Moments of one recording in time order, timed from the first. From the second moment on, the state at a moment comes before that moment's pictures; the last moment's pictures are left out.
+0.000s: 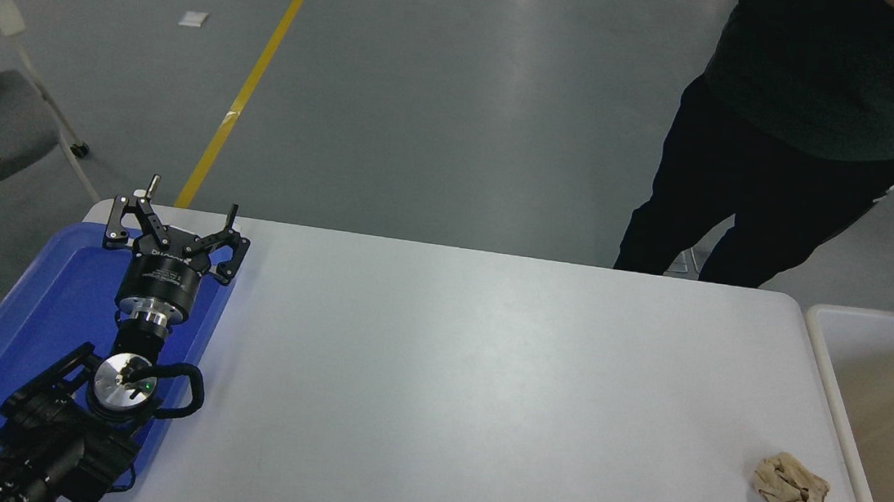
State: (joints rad) left arm -0.50 0.13 -1.12 -0.54 -0.09 -0.62 -0.36; right arm 1.60 -1.11 -1.29 0.81 -0.71 0.29 0.20
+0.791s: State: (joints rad) left arm -0.50 0.13 -1.12 -0.54 -0.09 -0.62 -0.36; right arm 0.79 -0.73 -0.85 0.22 -0.54 0.15 0.20
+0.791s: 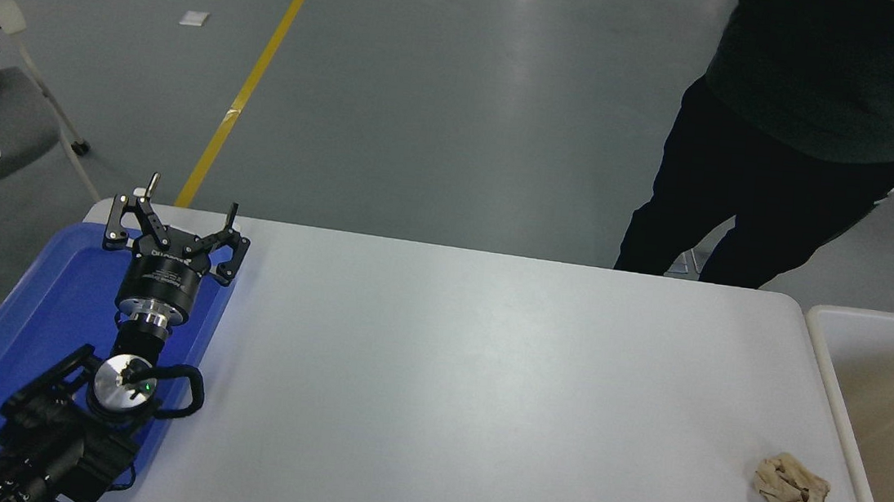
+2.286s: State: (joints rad) left arm -0.50 0.14 -1.12 -0.54 -0.09 -0.62 -0.36; right arm 0.89 -0.58 -0.92 0.03 -0.48 0.19 0.22
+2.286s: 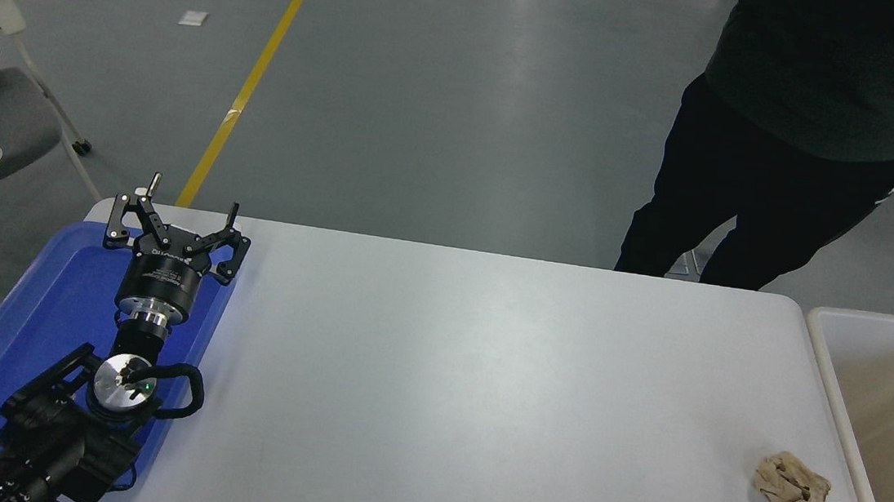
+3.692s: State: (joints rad) left arm -0.50 0.14 -1.12 -0.54 -0.09 -0.62 -0.35; right arm 1.93 -0.49 -1.30 1.38 -0.65 0.30 0.22
